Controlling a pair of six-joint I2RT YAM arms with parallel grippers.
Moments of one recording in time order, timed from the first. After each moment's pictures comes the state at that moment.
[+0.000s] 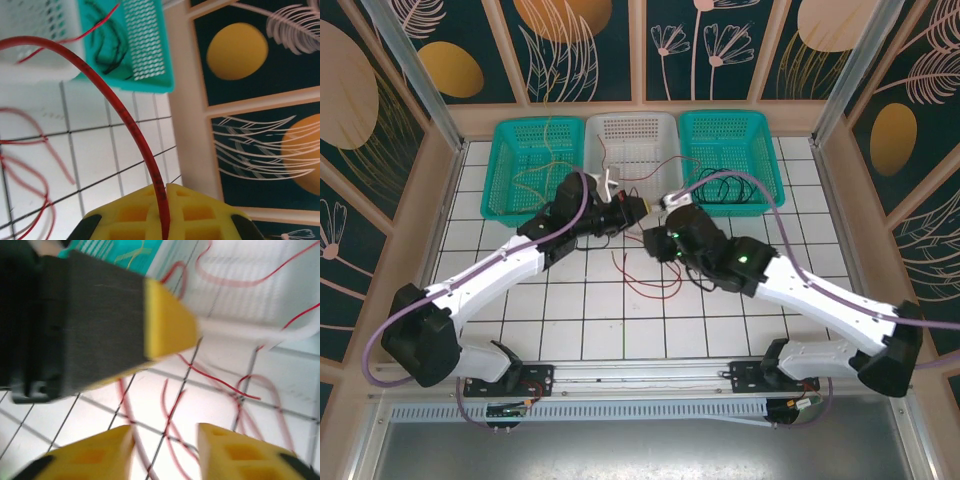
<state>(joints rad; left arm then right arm) -0.66 1.39 1.07 -0.04 0.40 -1.05 0.98 1.16 1.13 -0.56 0.32 0.52</state>
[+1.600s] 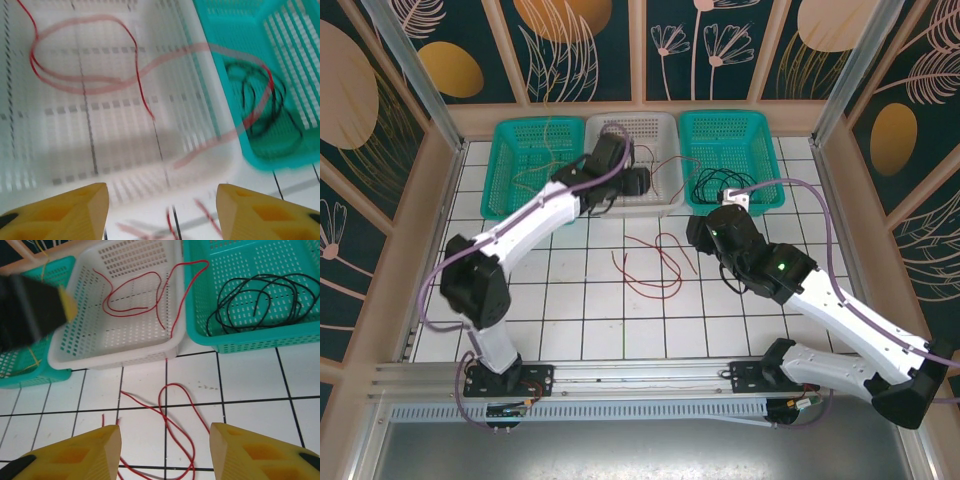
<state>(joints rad) -0.66 1.74 1.53 -0.53 -0.07 -0.53 0.84 1.00 1.01 -0.66 0.44 0.70</state>
